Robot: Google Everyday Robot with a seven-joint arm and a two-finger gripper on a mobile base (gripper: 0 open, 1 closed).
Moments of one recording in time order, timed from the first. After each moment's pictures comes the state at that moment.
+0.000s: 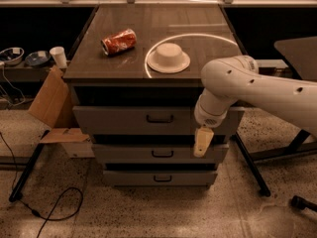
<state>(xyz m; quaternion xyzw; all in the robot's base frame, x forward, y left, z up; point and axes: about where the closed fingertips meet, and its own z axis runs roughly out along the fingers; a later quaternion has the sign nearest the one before) 0.577 -0.141 0.670 -0.65 0.75 0.00 0.10</state>
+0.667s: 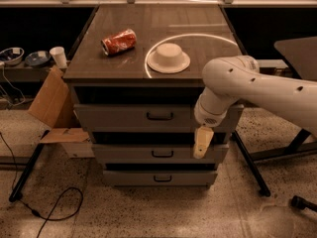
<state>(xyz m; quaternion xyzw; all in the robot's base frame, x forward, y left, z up) 0.577 -0.139 0.669 -0.65 0.75 0.02 0.10</state>
